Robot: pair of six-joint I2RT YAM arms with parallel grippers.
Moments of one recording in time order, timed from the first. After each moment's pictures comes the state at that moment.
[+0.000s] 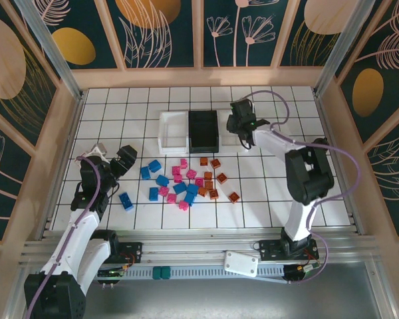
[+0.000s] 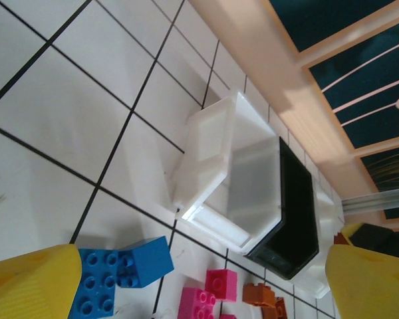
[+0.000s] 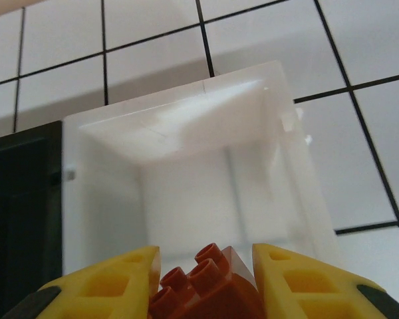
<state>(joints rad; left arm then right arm) -0.03 0.77 0.39 -0.04 0.25 -0.88 0.43 1.88 1.32 -0.23 0.23 0.51</state>
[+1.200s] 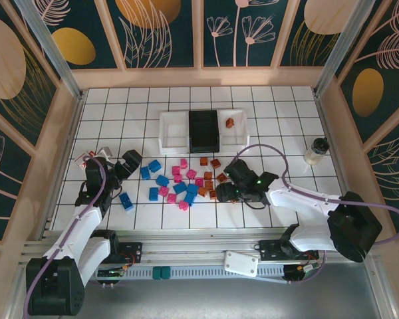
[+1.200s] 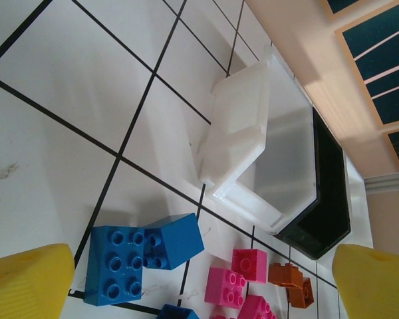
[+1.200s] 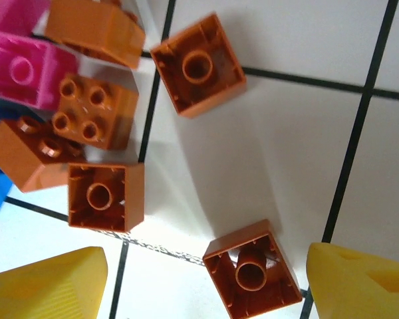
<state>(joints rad) -0.03 0.88 0.34 0.04 0.29 -0.86 0.84 1.27 0.66 -0.51 0.04 0.59</state>
